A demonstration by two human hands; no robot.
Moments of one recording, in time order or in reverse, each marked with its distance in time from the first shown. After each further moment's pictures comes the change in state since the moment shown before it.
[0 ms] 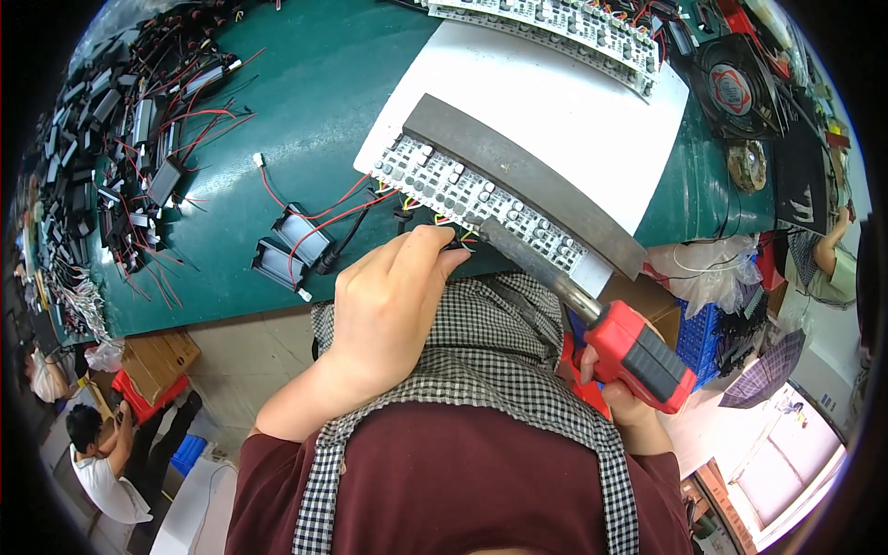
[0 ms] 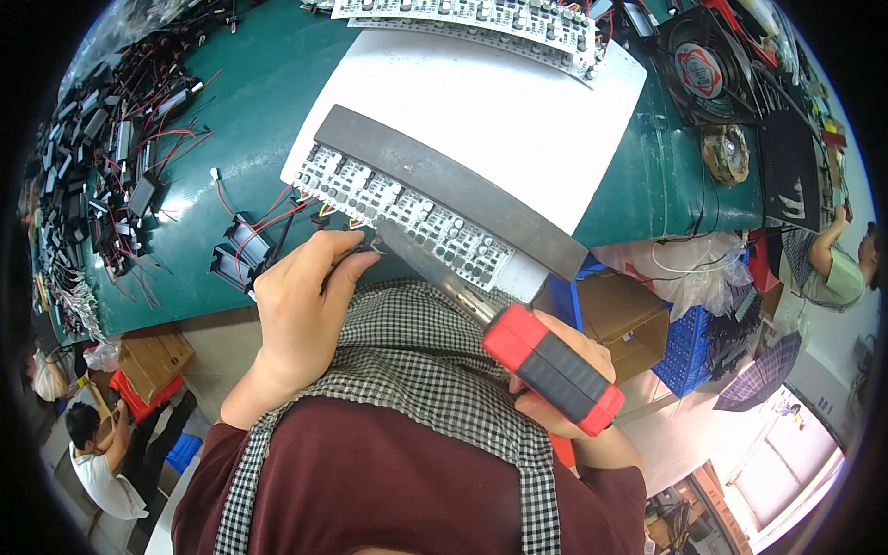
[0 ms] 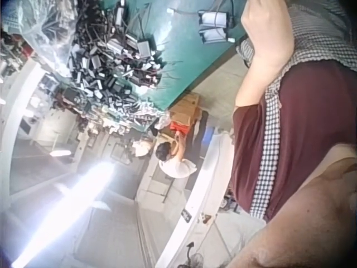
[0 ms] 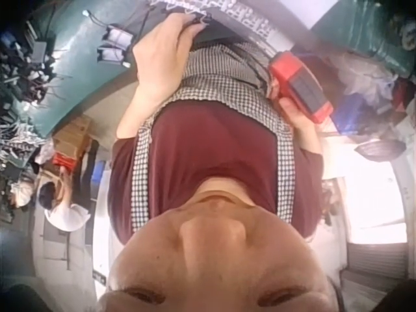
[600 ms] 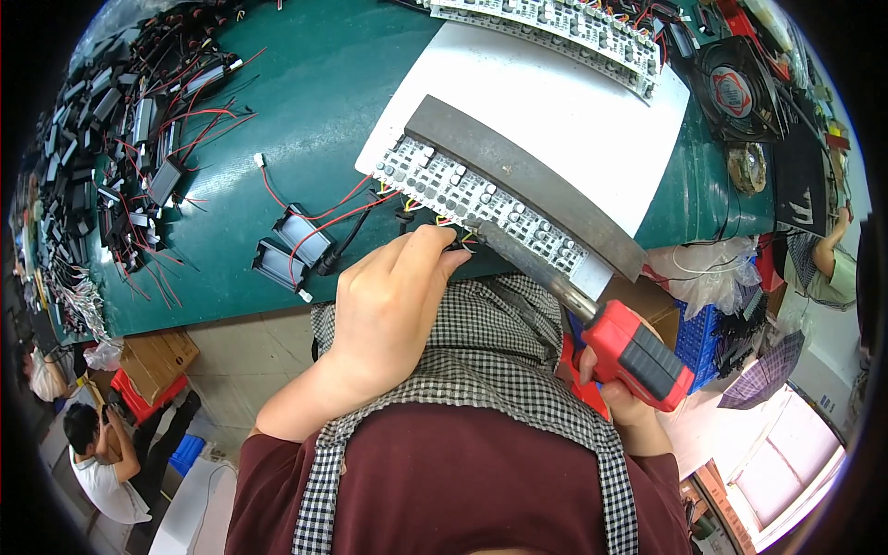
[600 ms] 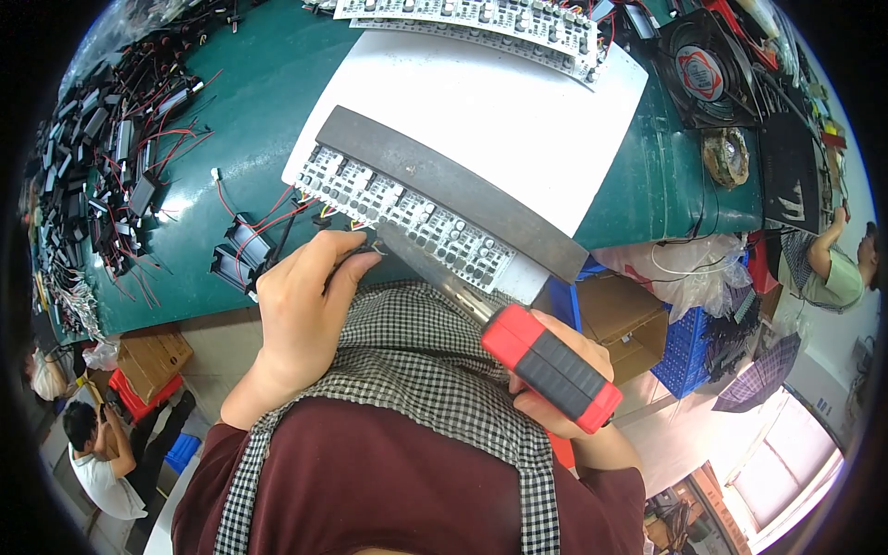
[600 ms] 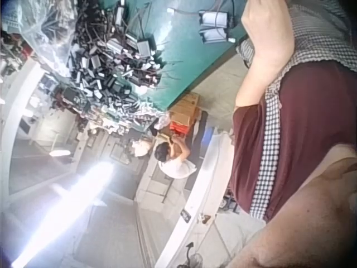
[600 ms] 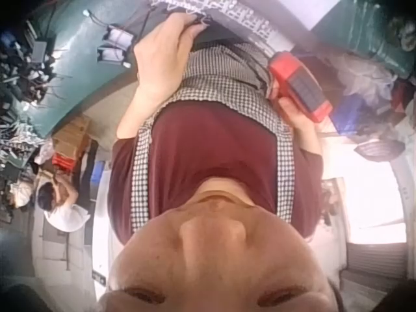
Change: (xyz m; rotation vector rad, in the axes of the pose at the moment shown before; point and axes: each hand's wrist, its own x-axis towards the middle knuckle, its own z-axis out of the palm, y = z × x) left_hand 0.000 -0.001 0.000 -0.021 -0.007 -0.005; right_hand 0.003 0.000 0.000 0.026 -0.037 -0.010
